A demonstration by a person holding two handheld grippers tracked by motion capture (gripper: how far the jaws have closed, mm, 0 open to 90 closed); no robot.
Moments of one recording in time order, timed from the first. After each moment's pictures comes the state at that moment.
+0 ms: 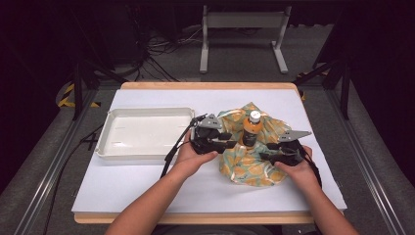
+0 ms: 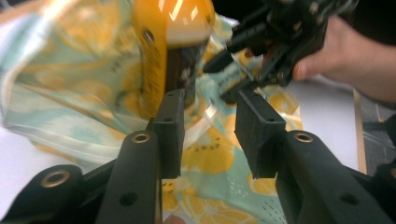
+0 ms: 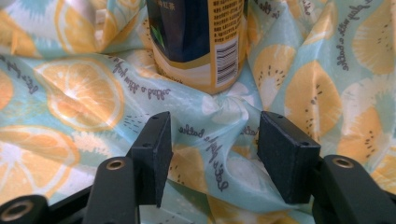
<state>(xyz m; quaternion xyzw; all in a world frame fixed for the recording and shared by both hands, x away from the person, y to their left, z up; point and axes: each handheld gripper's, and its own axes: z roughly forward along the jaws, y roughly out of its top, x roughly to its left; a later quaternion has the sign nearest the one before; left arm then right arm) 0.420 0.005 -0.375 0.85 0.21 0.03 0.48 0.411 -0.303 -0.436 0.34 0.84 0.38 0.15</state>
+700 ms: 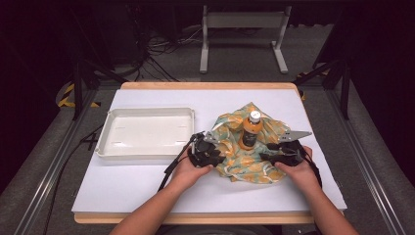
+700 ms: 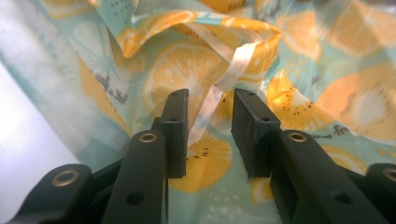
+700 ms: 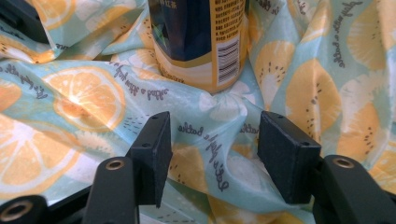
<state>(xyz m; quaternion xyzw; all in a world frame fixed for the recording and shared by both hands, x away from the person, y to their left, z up) 0.417 0.011 -0.437 0.88 0.28 0.04 0.37 0.410 -0.304 -0.436 0.35 0.84 0.38 0.15</state>
